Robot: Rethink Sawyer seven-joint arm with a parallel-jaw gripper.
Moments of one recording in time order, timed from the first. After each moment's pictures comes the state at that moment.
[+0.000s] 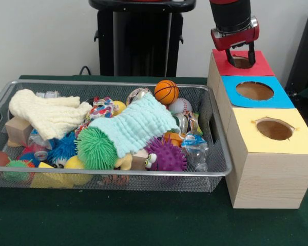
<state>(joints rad) 0.41 -0.64 -0.26 2.24 1.59 0.58 0.37</state>
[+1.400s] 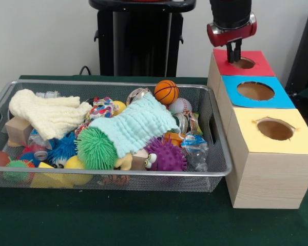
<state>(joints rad) 0.30 -0.65 -0.32 2.11 1.03 0.61 0.66</state>
